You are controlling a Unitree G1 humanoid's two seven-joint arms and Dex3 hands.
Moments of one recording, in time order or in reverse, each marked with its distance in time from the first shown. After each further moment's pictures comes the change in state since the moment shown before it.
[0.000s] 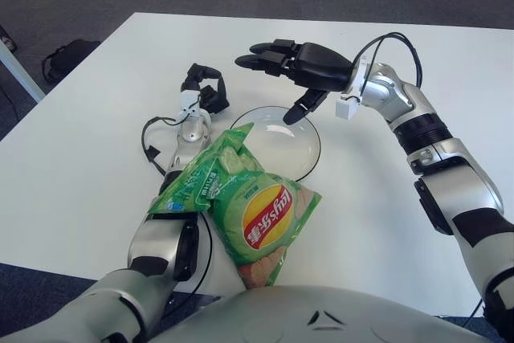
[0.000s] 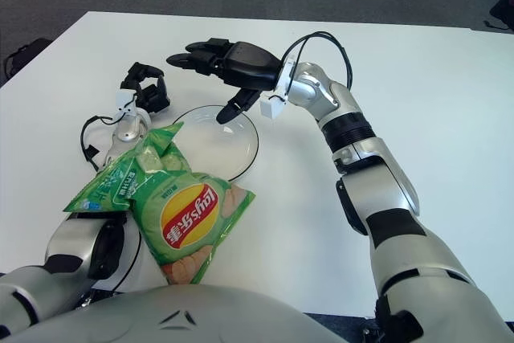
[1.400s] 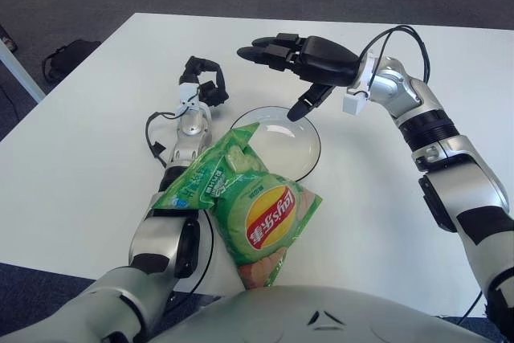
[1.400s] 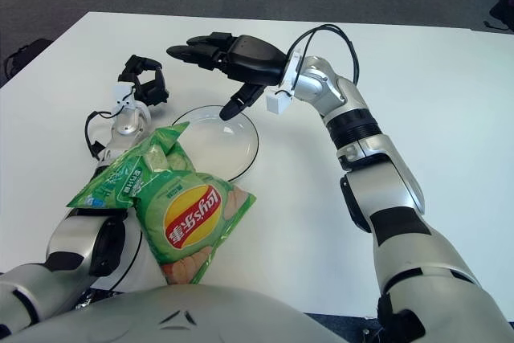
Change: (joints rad) left arm -0.007 0.002 0.017 -0.081 -0.005 0.061 0.022; right arm -0.017 -0.017 -0.010 0.000 0.009 -0.073 -0.020
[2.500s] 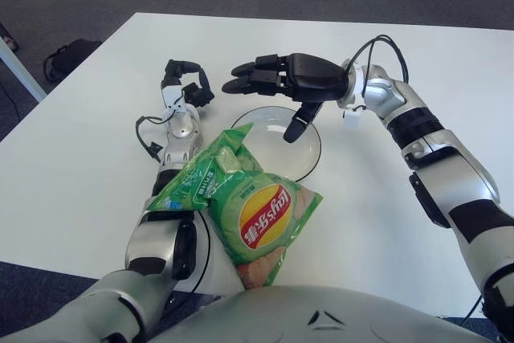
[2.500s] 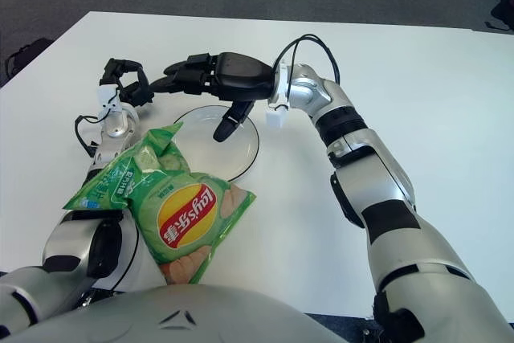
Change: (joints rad) left arm 0.020 0.005 0.054 -0.013 -0.004 0.012 0.084; right arm -0.052 0.047 0.124 0.159 0.153 -0.288 0.066
